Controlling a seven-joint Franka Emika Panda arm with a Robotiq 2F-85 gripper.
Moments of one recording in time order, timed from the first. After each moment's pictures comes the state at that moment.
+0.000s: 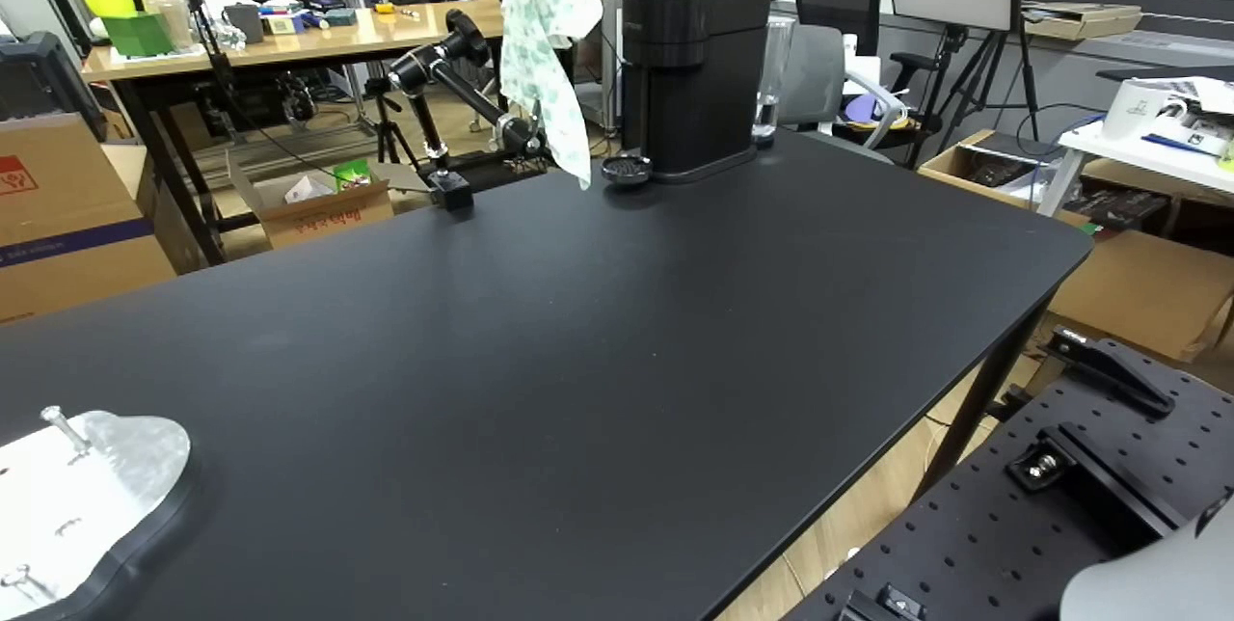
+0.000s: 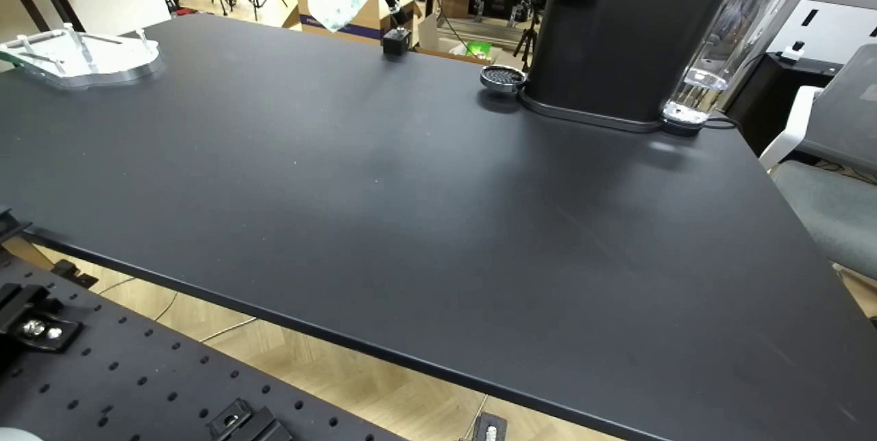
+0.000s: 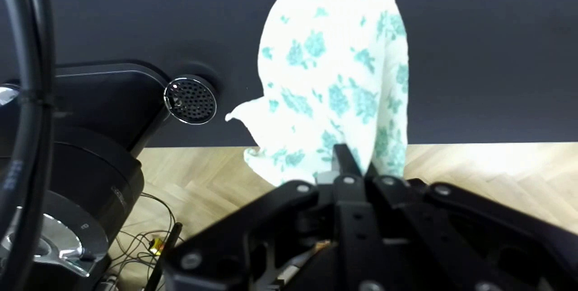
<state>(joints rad) 0.09 0.00 0.09 -1.96 -0.15 2.23 0.24</state>
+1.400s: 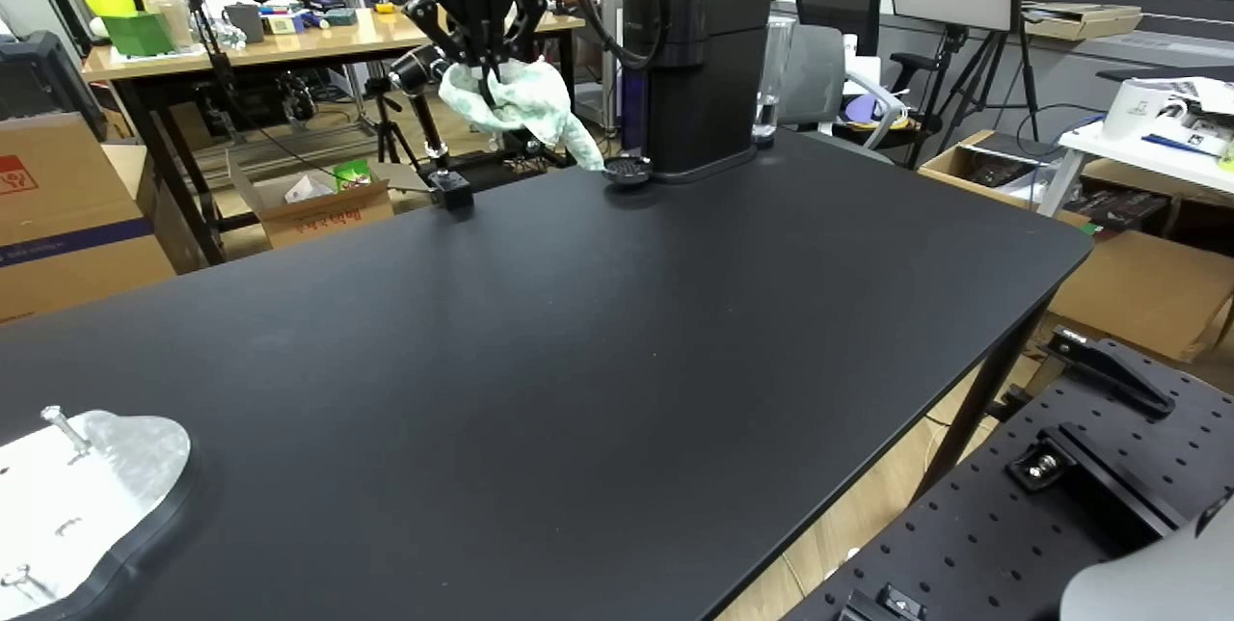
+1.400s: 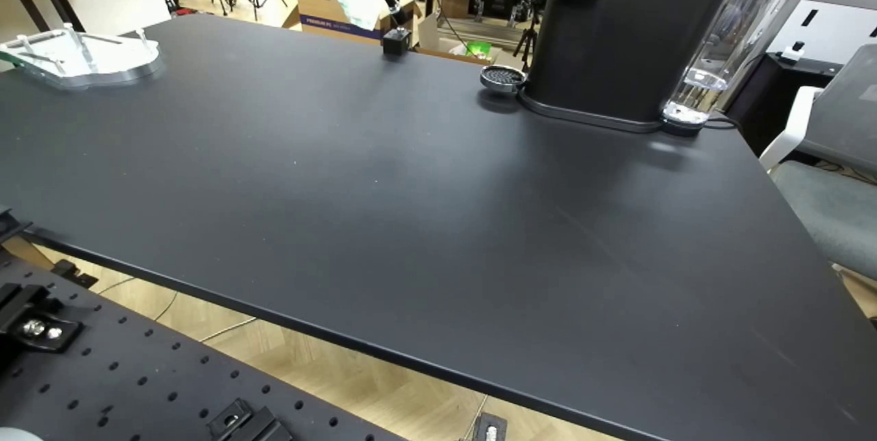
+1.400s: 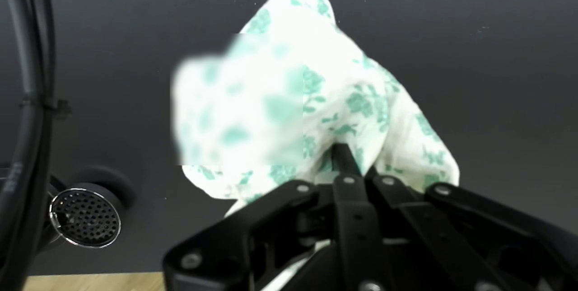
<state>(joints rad) 0.14 0.25 0.11 -1.91 -0.04 2.20 0.24</state>
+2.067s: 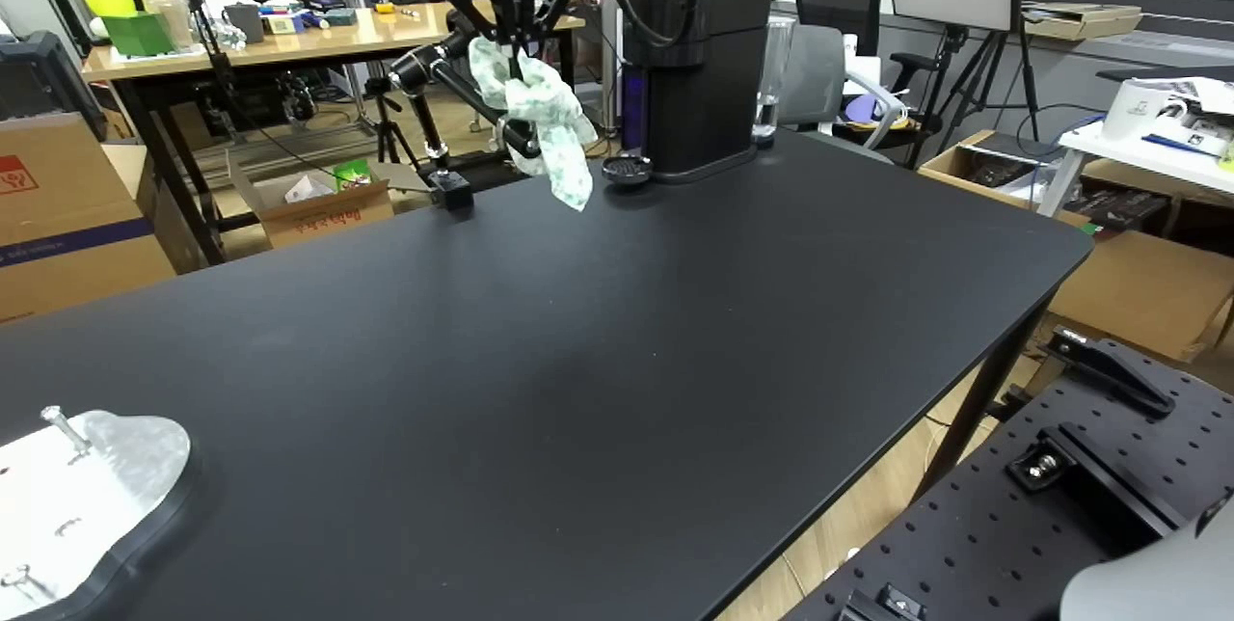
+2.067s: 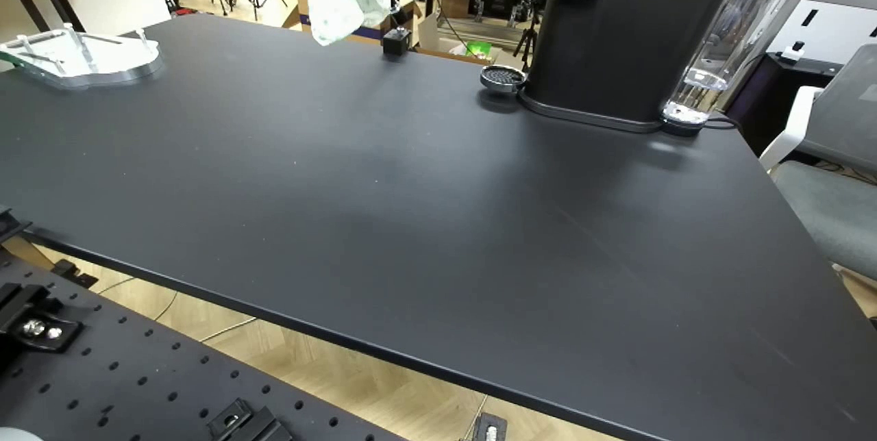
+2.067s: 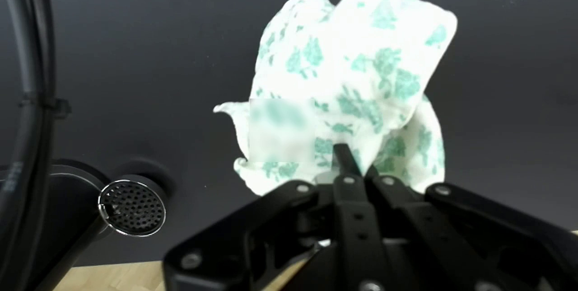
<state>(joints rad) 0.12 0.23 0.06 -1.91 -0.04 2.21 0.24</state>
